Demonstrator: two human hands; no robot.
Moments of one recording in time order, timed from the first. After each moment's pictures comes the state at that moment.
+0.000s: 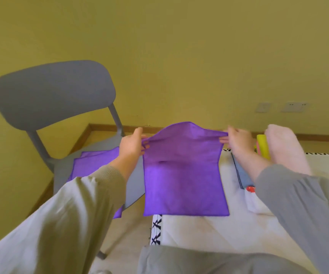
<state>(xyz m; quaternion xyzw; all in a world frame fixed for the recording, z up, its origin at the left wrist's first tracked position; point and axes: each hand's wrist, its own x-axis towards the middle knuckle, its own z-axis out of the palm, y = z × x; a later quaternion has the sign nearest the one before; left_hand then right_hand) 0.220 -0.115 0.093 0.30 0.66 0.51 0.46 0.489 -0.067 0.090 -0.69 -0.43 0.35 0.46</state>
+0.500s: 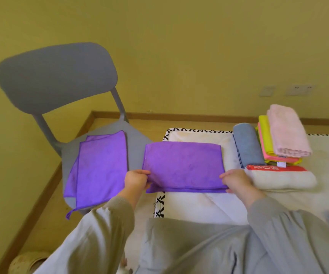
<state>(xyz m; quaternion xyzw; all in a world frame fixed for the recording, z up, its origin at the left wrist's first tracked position) 0.227 -0.214 -0.017 0.24 0.76 0.39 0.47 0.508 -0.179 -0.017 -0.80 -0.39 0.42 0.20</state>
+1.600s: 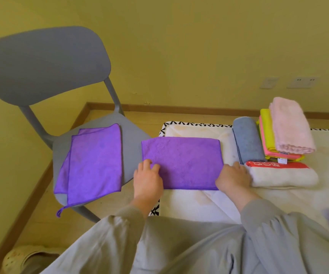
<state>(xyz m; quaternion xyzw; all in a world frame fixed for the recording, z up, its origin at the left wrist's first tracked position) 0.265 -0.226 -0.043 0.66 0.73 0.13 0.08 0.494 -0.186 -0.012 -0.79 -0.60 0.09 -0.10</state>
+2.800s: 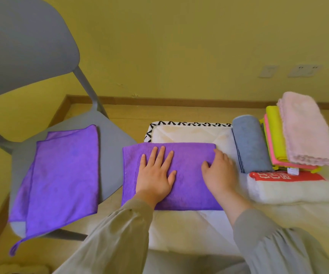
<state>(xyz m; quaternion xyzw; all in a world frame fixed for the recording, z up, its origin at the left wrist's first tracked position) 0.302 -0.142 -0.083 0.76 0.64 0.00 0.07 0.483 -0.131 -0.045 -0.79 -0.58 0.14 0.16</state>
